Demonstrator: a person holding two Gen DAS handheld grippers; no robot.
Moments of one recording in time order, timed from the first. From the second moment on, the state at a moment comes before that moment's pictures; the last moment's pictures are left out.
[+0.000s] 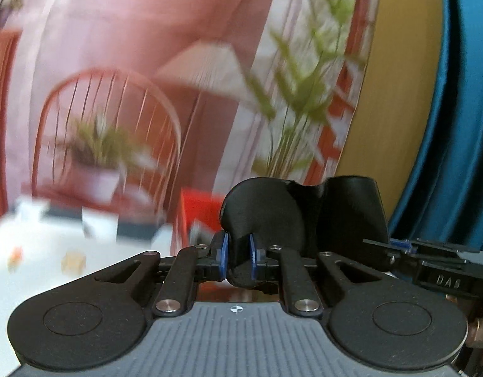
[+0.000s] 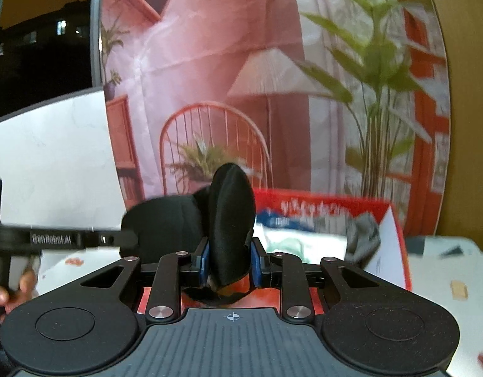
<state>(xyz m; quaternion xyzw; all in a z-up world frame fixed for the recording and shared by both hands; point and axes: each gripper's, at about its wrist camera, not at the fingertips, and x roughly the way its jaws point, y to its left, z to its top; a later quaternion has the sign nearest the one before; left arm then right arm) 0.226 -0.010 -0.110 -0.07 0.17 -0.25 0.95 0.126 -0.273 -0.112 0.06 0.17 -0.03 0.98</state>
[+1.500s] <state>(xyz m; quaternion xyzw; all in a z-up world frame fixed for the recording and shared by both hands) 0.347 -0.081 -0.172 0.05 0.35 -0.25 0.90 0.180 -0.380 -0.179 0.14 0.25 -0.17 0.94</state>
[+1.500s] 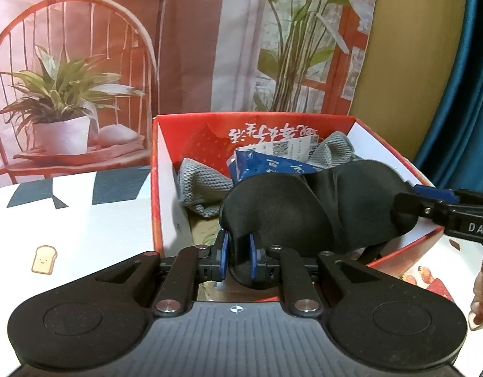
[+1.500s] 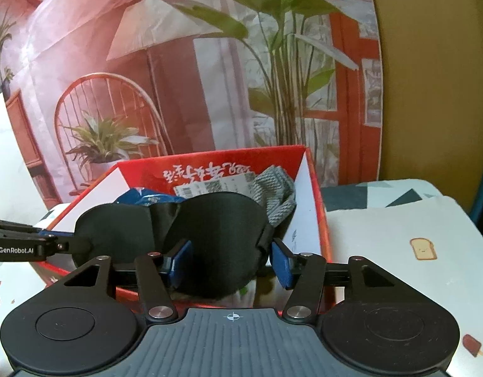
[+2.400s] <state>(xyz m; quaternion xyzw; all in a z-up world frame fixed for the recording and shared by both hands) 0.263 -0.039 -0.139 0.01 0.31 -0.22 0.92 0.125 -0.340 -0.154 0.14 0.21 -0.17 0.95</state>
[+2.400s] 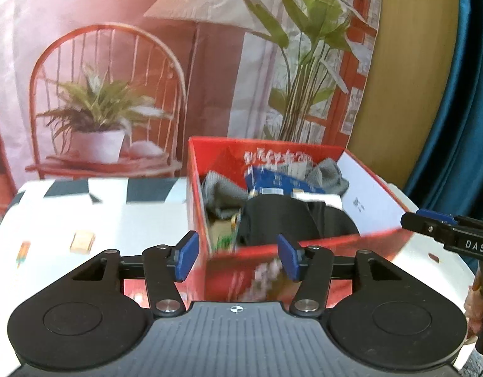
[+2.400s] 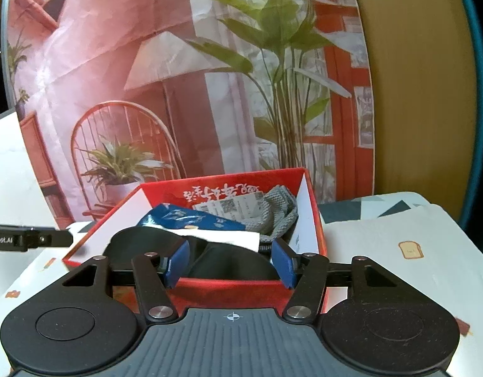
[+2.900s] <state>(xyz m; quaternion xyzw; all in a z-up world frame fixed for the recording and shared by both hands) 0.211 -0.011 -0.218 -0.03 0.41 -0.20 0.89 0.067 -0.304 -0.217 0.16 0.30 -0.18 0.92</state>
